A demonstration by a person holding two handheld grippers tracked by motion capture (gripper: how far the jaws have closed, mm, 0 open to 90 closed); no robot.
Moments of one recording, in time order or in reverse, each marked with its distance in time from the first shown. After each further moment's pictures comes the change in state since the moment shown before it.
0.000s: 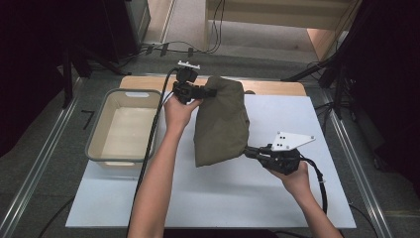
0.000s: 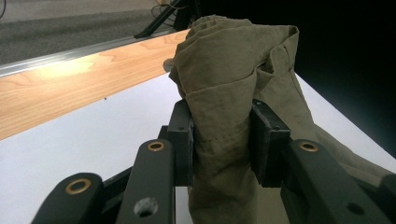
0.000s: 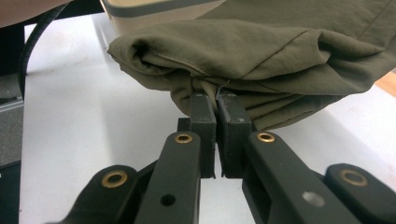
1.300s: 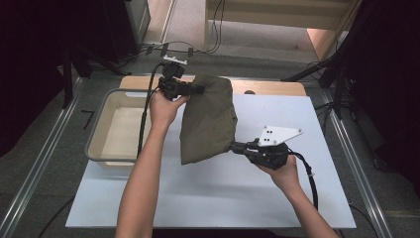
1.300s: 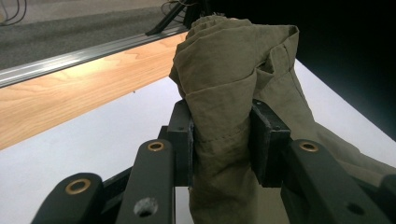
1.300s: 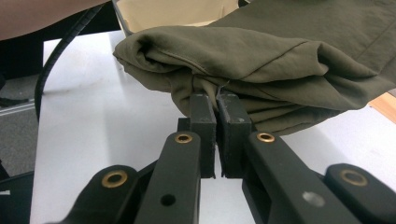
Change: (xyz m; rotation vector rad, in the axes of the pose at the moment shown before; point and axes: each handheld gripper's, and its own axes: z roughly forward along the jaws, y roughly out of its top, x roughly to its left) left arm 0.015 0.004 -0.035 0.026 0.039 0.027; right arm 0.011 0.034 0.018 -0.024 0.045 -0.048
